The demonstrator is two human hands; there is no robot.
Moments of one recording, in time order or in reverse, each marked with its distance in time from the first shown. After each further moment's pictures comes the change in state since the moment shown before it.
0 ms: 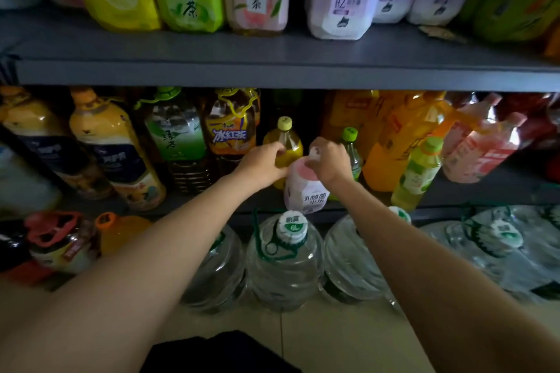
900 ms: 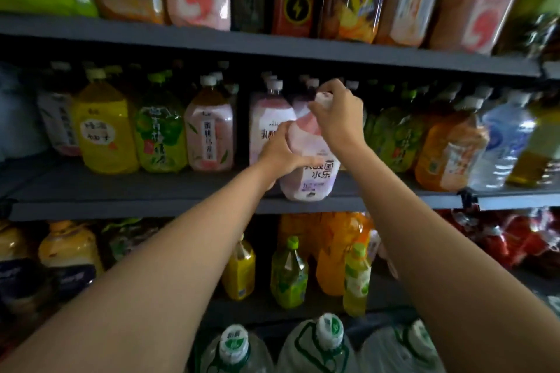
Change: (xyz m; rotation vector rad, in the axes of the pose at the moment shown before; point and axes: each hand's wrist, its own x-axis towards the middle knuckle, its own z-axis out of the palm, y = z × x) left_hand 0.025 0.214 -0.113 -0.536 0.300 0.329; right_hand 0.026 -0.077 -0.287 0.245 0.648 -0.285
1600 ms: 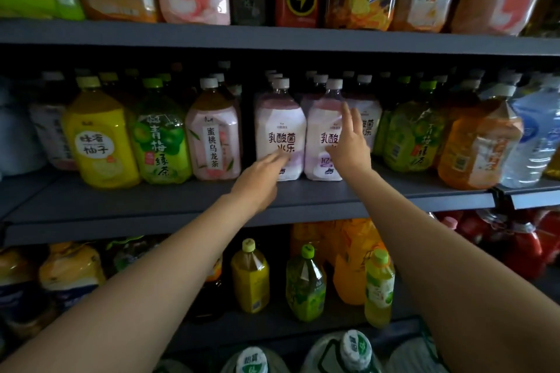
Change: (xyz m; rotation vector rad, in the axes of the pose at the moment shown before) left_hand 0.002 -0.058 -0.030 0.790 -0.125 0.184; right_hand 0.003 0.088 0.069 -0.191 -0.165 0.176
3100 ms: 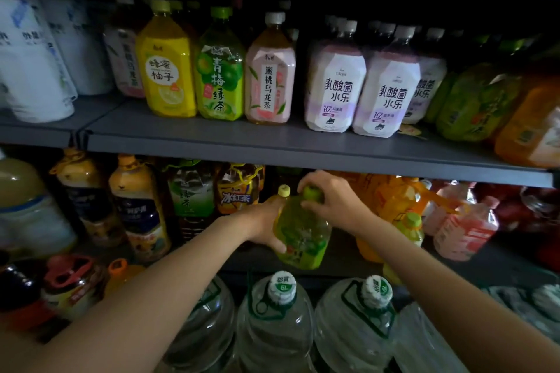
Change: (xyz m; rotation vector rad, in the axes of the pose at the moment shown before) left_hand -0.136 -0.052 0.053 -0.180 -0.536 -0.176; right_hand -0.158 -0.020 0.046 0.088 -0.564 -0.521
